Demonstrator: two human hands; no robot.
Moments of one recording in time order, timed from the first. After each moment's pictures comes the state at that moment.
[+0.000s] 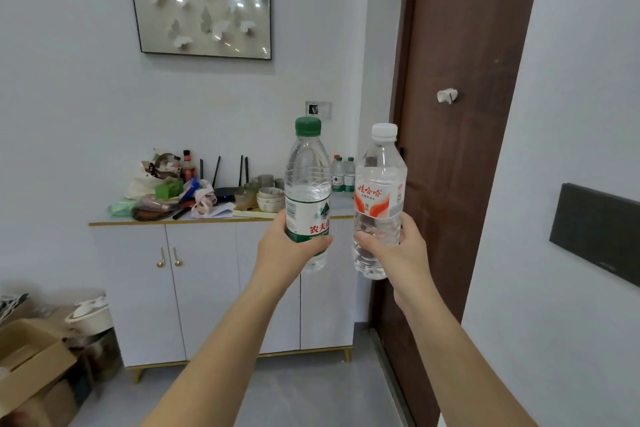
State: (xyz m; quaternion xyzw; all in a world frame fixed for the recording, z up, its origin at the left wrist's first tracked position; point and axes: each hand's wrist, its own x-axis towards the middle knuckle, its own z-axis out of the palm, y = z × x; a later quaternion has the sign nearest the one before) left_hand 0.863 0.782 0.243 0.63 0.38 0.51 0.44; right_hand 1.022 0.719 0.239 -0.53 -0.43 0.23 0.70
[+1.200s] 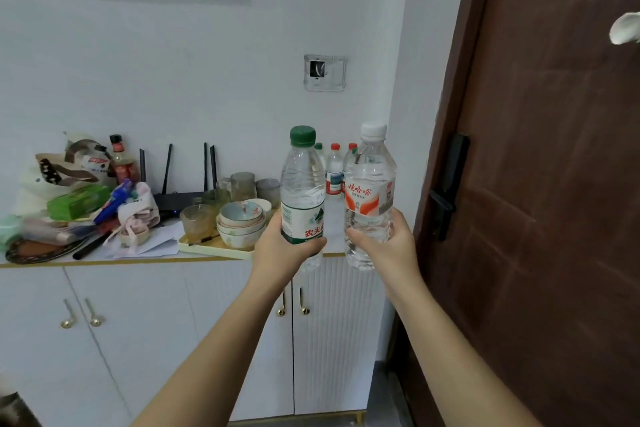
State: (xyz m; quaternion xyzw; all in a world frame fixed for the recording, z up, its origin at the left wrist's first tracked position) left_hand 1.042 1.275 0.167 0.63 0.44 0.49 0.41; right_hand 1.209 1.223 0.167 -0.54 -0.43 0.26 0.67
